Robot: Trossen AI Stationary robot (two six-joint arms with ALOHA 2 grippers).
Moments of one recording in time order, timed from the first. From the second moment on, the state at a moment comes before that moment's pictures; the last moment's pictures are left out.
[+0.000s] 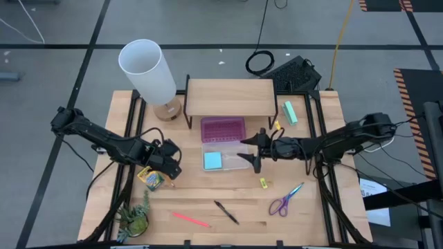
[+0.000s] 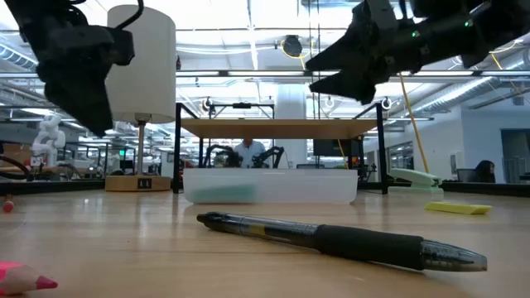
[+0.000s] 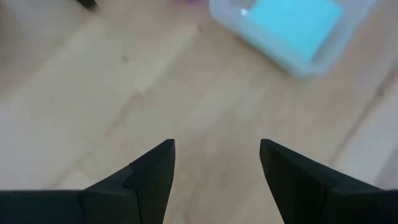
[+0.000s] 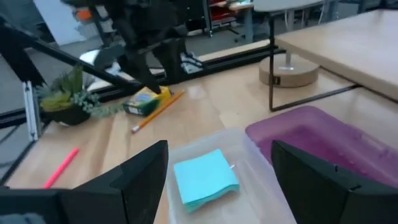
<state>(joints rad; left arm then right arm) -0.35 1.16 0.73 -0.78 -0.34 -1.00 0.12 1.35 0.47 0.66 0.27 0.27</state>
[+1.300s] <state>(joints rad) -0.56 1.49 0.66 -0.67 -0.08 -0.40 0.11 1.42 0.47 0.68 0.13 0.25</state>
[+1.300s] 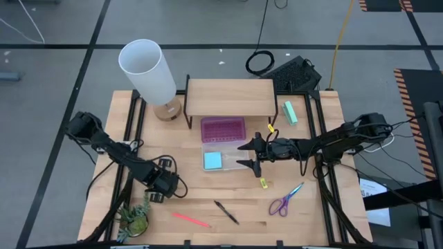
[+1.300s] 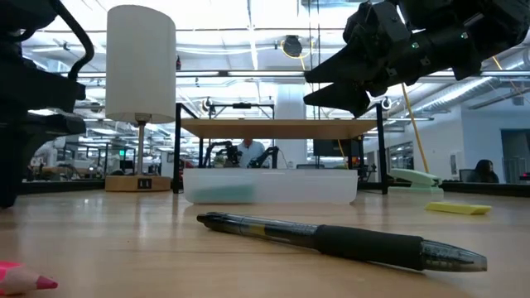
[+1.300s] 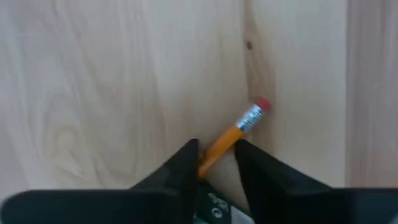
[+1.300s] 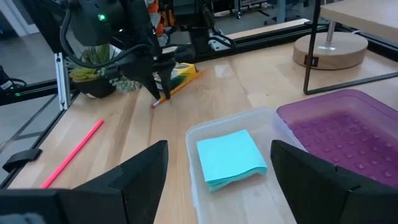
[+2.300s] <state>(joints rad) -0.22 1.49 0.97 -0.70 -0.38 -0.15 0.11 1.42 0.47 0.69 0.13 0.24</state>
